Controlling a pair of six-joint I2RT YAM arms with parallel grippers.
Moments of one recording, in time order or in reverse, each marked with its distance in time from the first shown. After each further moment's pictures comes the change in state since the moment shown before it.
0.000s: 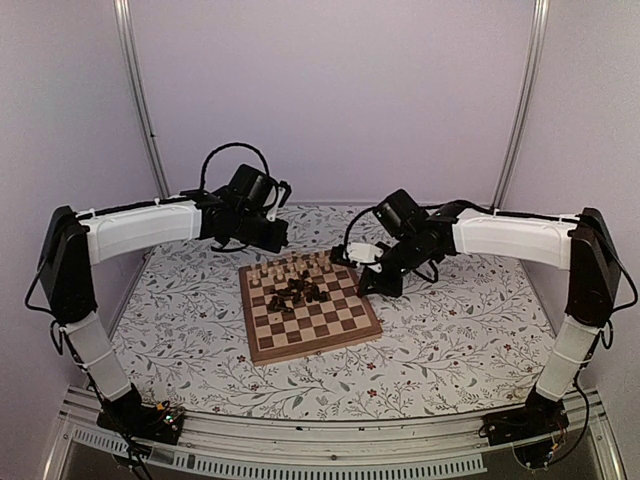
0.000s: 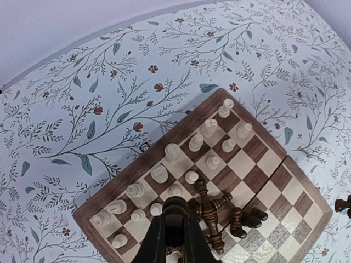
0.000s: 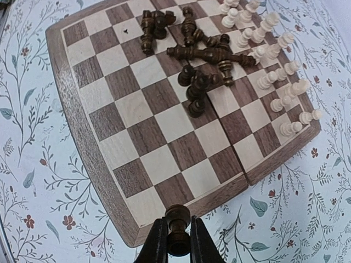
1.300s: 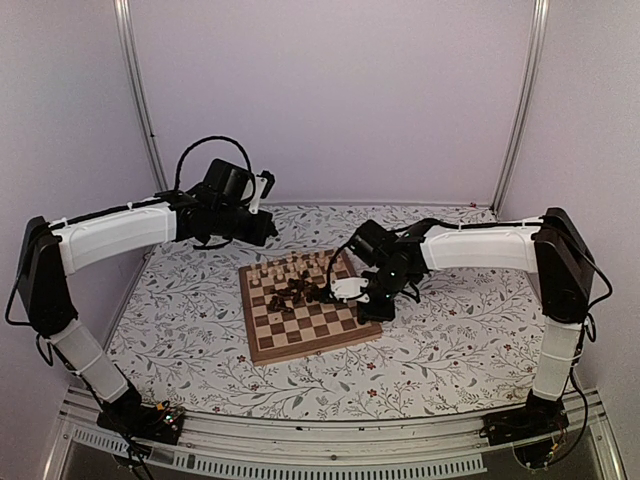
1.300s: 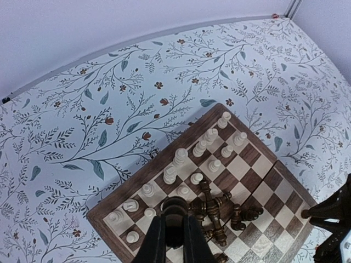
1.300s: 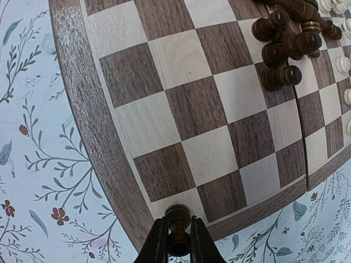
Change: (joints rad) left arm 0.062 -0.141 -0.118 0.081 0.070 0.028; right arm 0.118 0.154 0.034 -0.105 0.158 -0.093
